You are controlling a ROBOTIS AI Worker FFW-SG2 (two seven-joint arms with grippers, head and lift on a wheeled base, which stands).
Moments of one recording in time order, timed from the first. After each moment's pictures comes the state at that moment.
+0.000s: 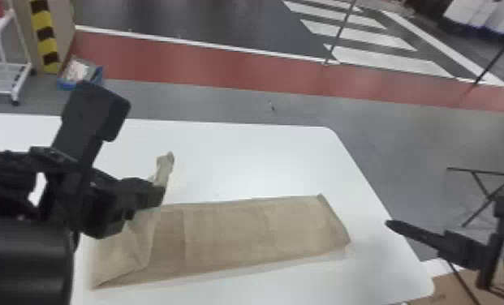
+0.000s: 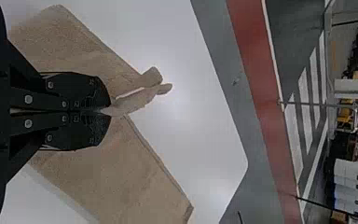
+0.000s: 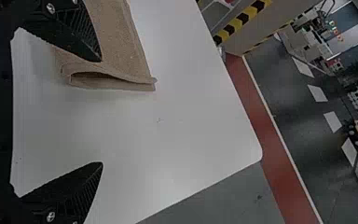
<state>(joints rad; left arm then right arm) -0.12 0.00 -0.50 -2.35 -0.66 1.56 -0.87 0.07 -0.29 -0.86 -1.83 0.13 1.15 1.18</state>
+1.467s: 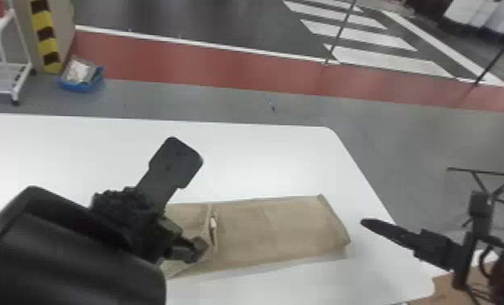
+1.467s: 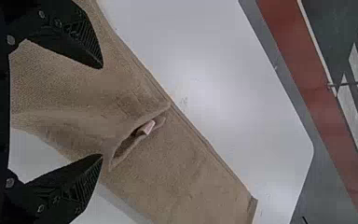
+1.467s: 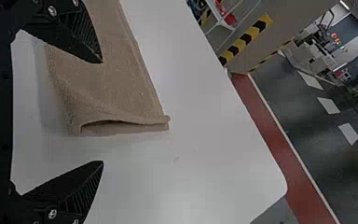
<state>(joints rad) -0.14 0.00 -0.70 -2.20 -0.60 1.56 -0.65 0.08 -0.23 -0.79 -1.94 0.08 1.31 1.18</state>
